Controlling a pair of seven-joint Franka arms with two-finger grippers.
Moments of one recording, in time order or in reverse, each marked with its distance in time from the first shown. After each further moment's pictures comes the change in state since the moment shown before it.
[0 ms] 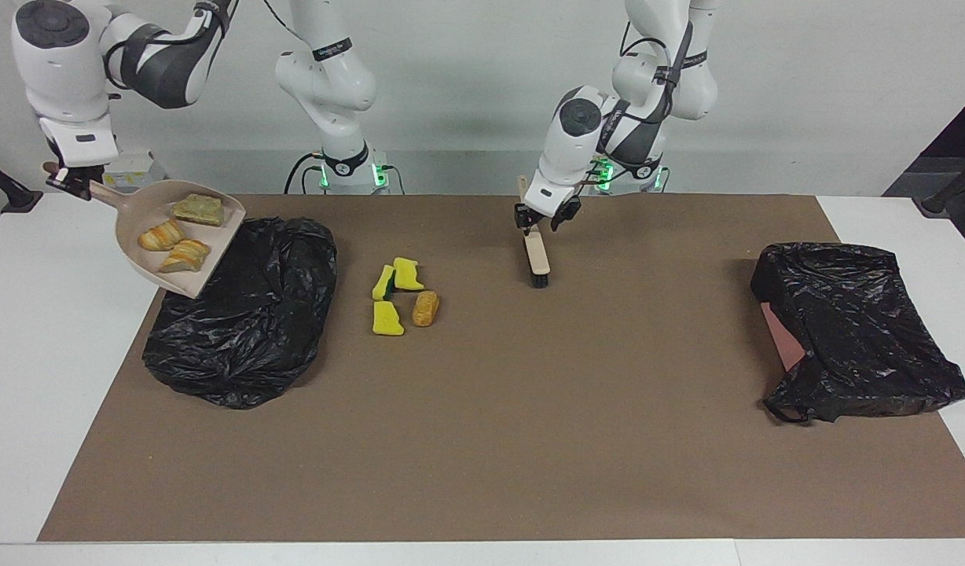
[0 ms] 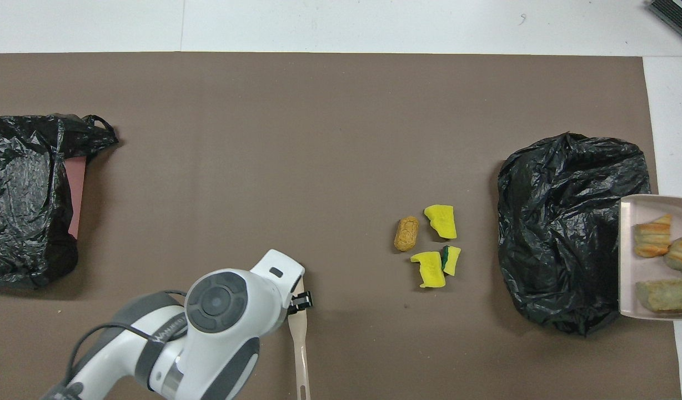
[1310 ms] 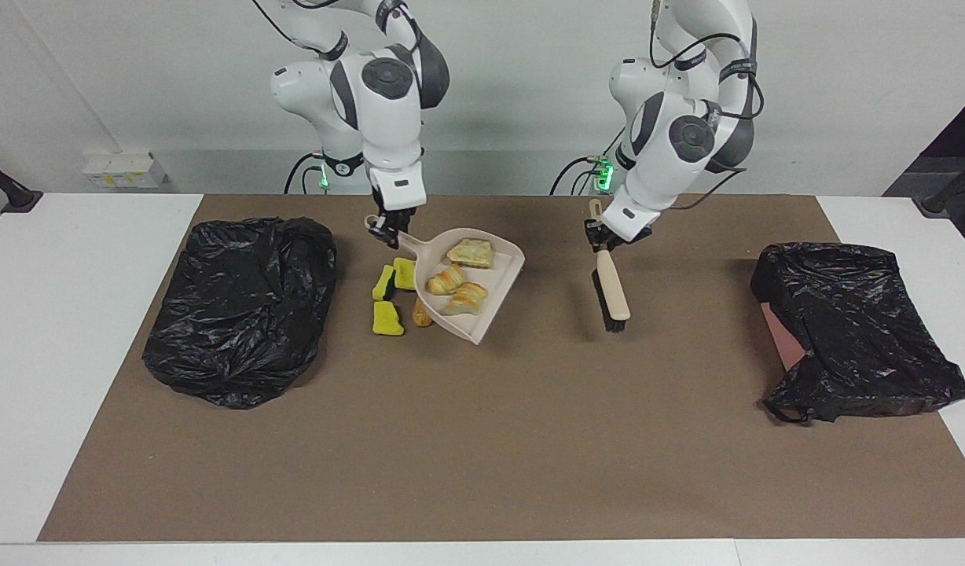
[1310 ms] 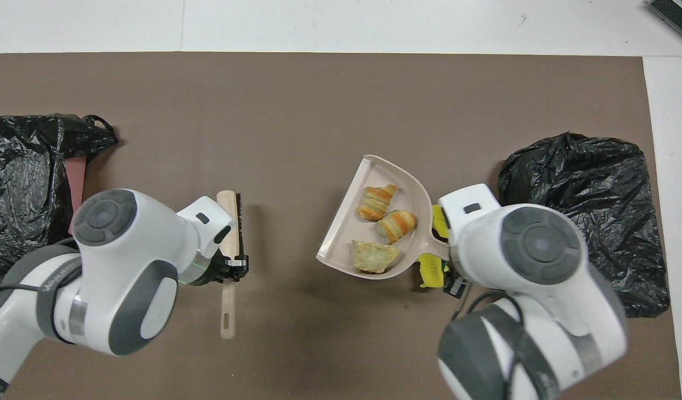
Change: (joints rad) left arm 0.212 0.013 -0.017 0.114 -0.005 -0.222 0.303; right arm 0.736 0.028 0.027 -0.047 0.514 -0.040 0.979
